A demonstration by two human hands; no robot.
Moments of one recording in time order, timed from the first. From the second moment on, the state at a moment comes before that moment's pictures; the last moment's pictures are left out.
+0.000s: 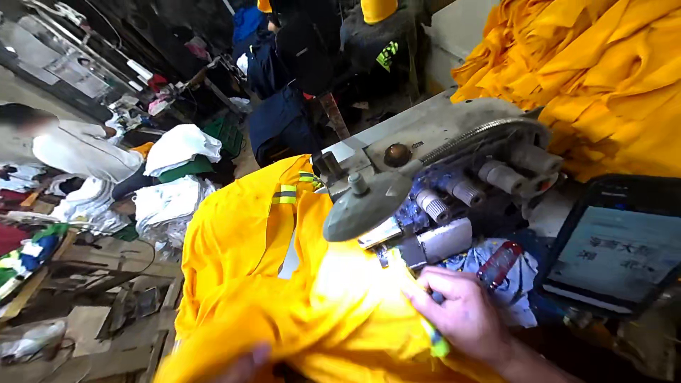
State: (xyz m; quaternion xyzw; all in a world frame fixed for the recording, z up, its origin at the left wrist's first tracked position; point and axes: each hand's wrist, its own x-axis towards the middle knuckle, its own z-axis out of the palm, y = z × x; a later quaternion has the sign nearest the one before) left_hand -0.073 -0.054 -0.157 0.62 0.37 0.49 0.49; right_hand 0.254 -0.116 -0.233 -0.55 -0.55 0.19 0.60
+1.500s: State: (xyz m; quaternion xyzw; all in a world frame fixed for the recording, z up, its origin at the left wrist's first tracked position) left_hand -0.020 -0.112 -0.204 0.62 0.50 0.53 0.28; right_hand 0.240 -0.242 -0.272 -0.49 -0.47 0.37 0.63
